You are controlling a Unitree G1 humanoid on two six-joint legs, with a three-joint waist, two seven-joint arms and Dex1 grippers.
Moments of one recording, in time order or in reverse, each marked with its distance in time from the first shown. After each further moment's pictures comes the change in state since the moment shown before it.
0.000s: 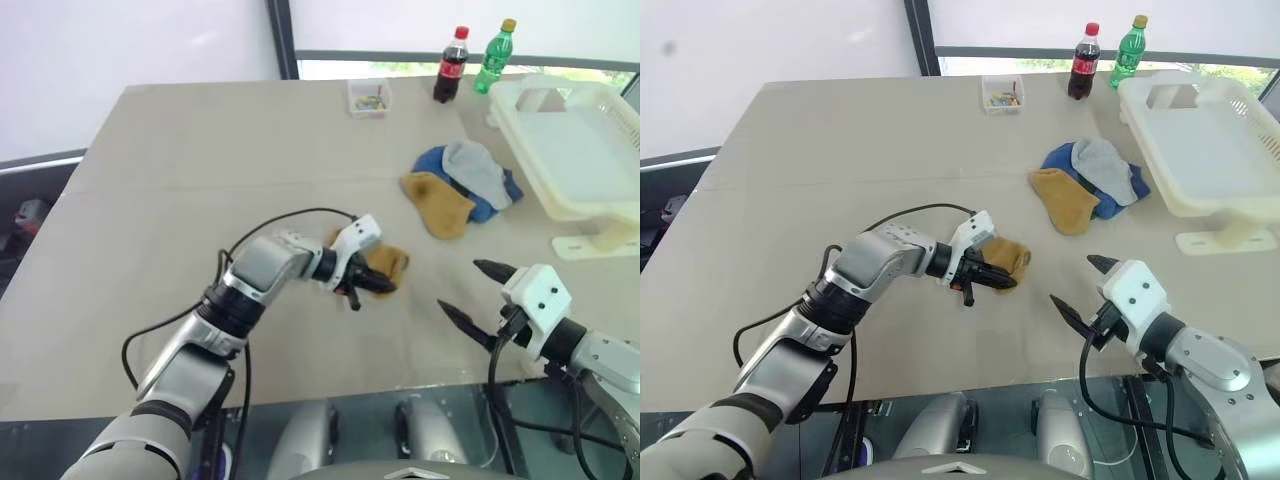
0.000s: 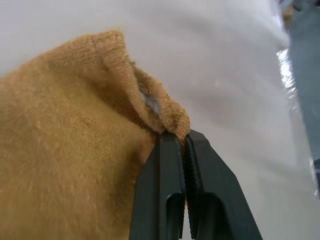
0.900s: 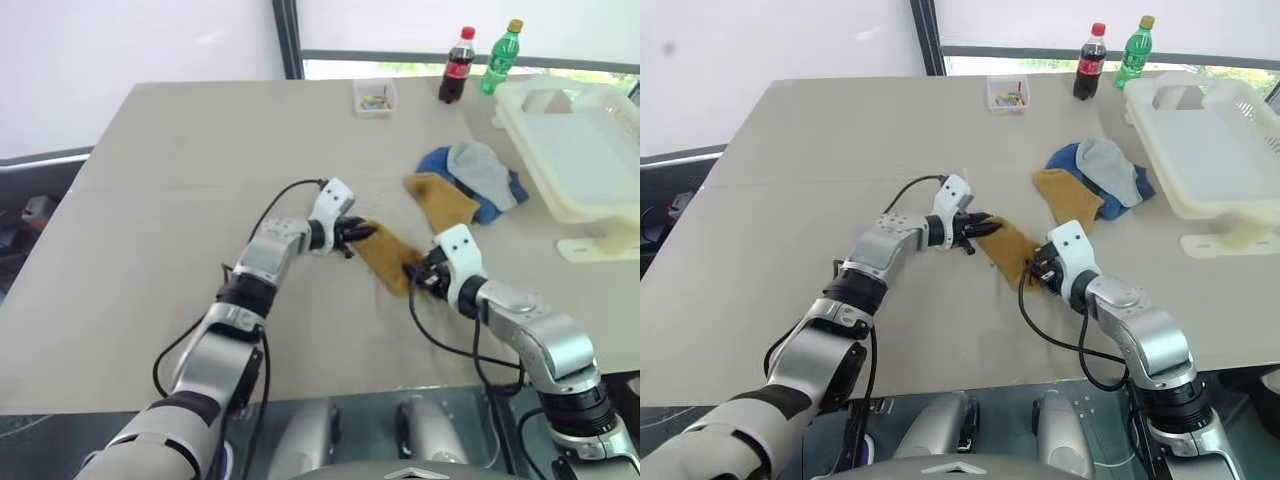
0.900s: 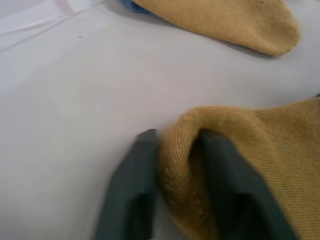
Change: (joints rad) left arm -0.018 -0.146 0.271 0.416 0.202 -0.497 0.213; right arm -0.472 0.199 0.292 0.435 -0.037 0.288 -0.201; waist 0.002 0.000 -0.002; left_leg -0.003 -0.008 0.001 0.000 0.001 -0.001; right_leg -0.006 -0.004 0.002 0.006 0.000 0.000
